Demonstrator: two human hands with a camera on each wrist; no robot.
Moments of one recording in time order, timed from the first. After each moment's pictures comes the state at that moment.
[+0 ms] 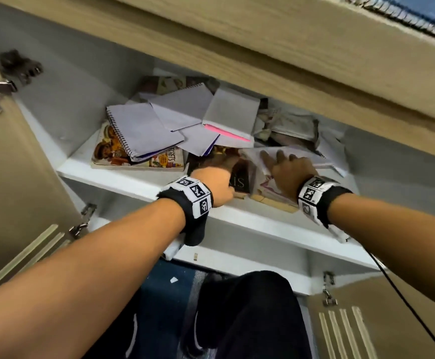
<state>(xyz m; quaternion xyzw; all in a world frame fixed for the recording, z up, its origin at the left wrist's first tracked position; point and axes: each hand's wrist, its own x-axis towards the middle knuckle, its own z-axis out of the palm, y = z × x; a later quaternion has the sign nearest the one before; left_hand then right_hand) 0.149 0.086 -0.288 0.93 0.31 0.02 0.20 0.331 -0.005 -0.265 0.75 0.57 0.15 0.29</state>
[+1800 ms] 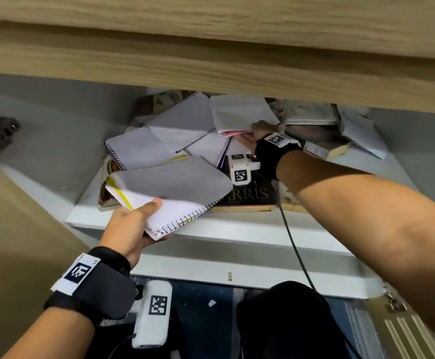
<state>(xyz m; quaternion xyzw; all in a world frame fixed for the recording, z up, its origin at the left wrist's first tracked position) 0.033 0.150 -0.331 0.43 0.47 0.32 0.70 0.342 0.163 -0.291 0.64 0.10 -0.39 -0.66</state>
